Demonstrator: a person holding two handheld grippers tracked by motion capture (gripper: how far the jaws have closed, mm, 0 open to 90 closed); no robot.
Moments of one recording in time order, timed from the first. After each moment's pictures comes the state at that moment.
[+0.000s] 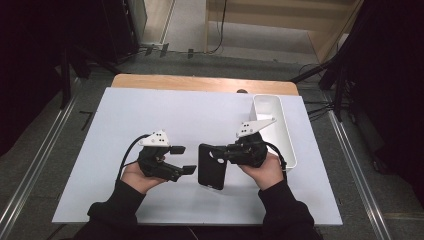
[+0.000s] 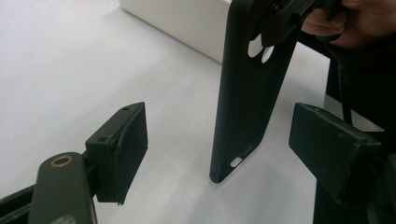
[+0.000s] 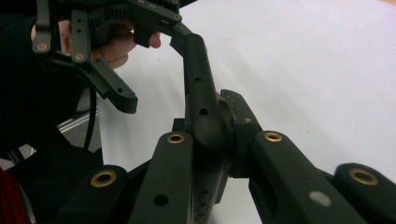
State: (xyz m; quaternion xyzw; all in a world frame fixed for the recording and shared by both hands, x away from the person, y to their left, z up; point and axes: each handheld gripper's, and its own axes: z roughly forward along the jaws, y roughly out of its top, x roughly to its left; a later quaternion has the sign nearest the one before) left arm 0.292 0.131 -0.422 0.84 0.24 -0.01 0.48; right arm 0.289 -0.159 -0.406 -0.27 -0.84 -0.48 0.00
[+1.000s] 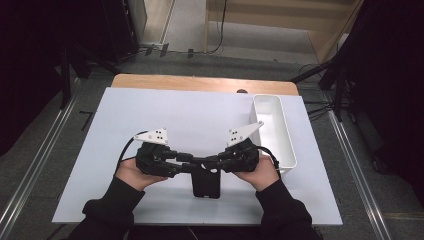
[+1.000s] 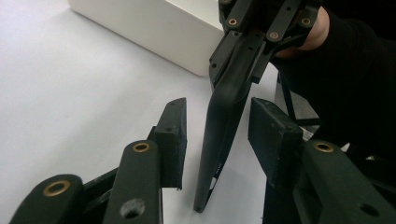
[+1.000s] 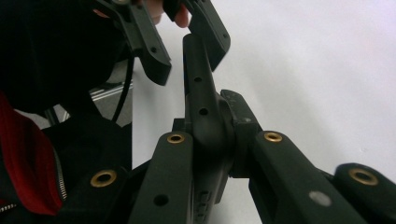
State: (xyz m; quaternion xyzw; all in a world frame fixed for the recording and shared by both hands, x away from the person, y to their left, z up) left arm 0.290 0.130 -0.405 0.85 0.20 -0.08 0.48; right arm 0.286 -0.140 -0.413 -0.18 -0.86 -0.47 0.05
